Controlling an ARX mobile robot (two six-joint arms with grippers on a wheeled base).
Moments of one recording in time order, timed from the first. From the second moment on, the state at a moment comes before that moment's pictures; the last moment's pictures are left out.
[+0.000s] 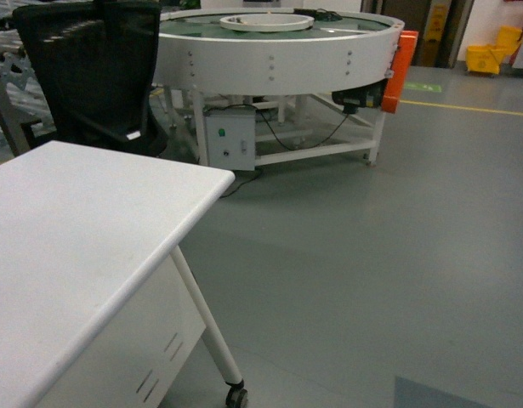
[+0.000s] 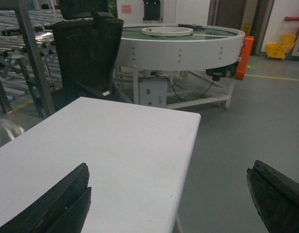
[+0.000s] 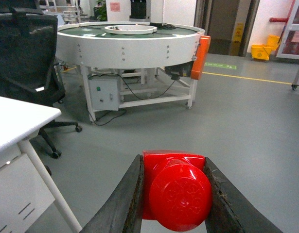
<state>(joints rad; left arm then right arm) 0.00 0.01 0.02 0.00 0.00 0.00 0.00 0.00 0.01 0.00 0.00 0.01</state>
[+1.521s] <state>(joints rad) 0.00 0.01 0.02 0.00 0.00 0.00 0.00 0.00 0.01 -0.01 0.00 0.01</state>
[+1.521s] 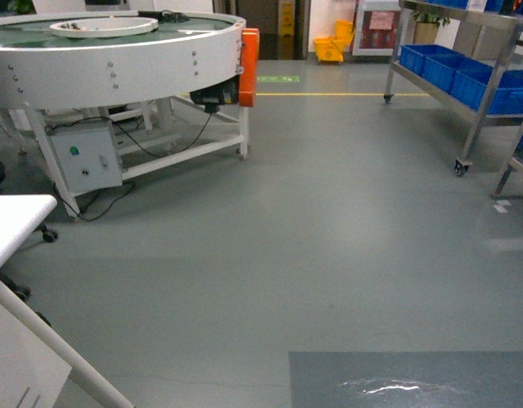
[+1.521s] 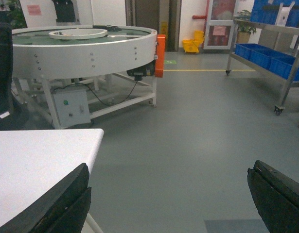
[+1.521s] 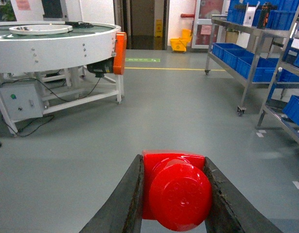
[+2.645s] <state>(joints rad) 0.00 0.01 0.02 0.00 0.00 0.00 0.00 0.00 0.01 -0.01 0.00 0.01</state>
